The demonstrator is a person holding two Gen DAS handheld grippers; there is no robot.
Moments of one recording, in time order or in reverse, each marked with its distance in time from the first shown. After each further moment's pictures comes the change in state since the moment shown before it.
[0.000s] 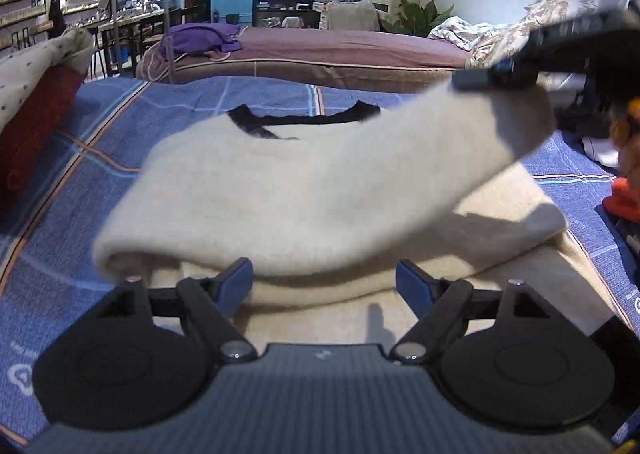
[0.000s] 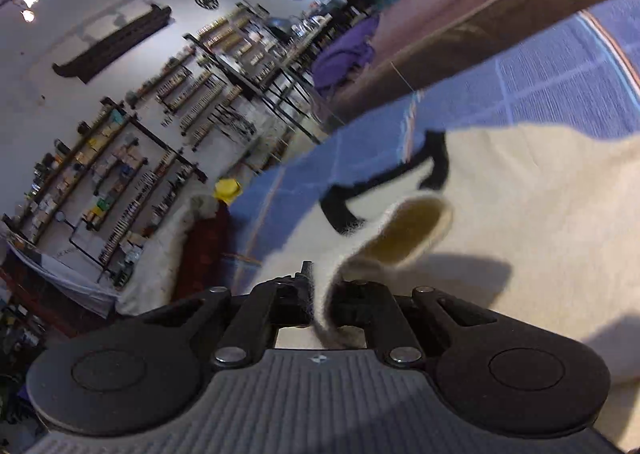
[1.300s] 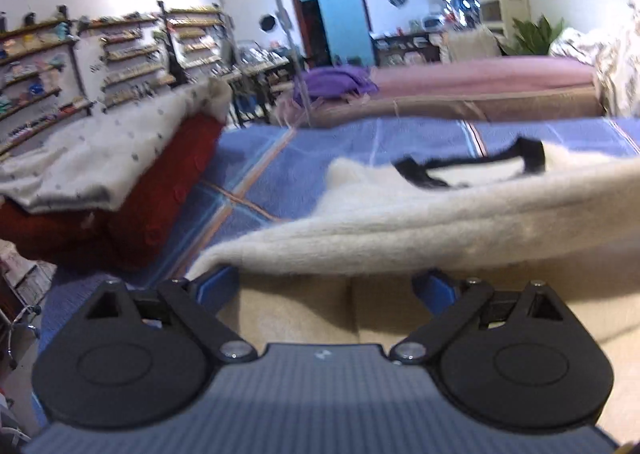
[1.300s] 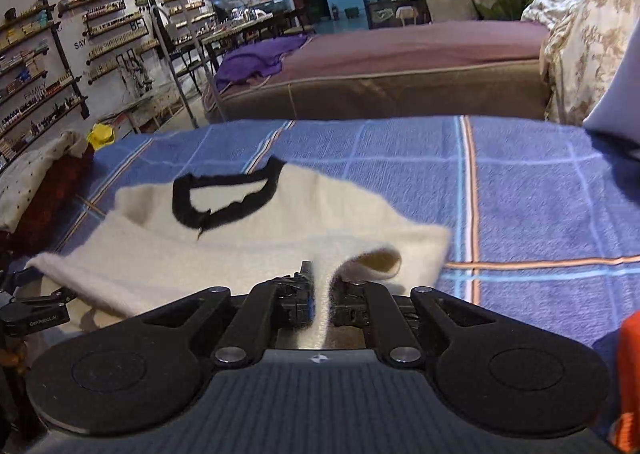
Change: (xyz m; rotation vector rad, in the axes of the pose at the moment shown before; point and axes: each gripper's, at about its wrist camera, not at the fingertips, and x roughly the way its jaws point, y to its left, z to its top) left arm 0.022 0.033 0.015 -0.004 -0.139 0.496; right arm -0.043 -0.031 0.007 -0.401 -0.013 -0.511
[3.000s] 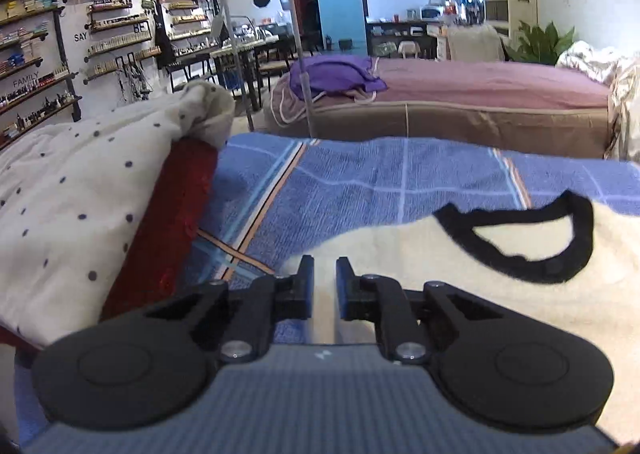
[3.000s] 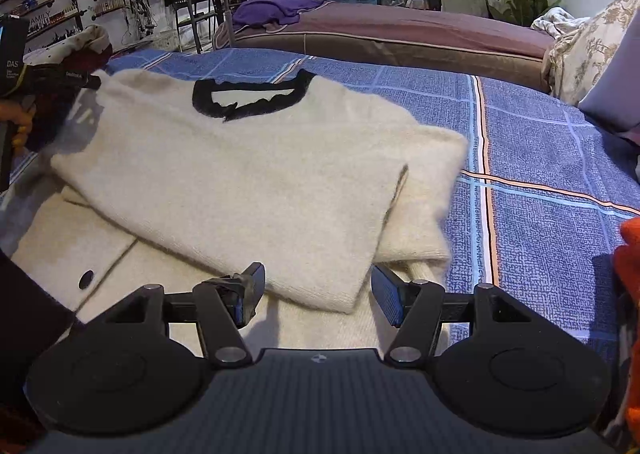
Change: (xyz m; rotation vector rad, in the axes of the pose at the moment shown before) left arm 0.094 0.043 0.063 -0.026 0.114 -0.079; right arm 0.006 0.057 -0.104 -0.123 0.105 -0.047
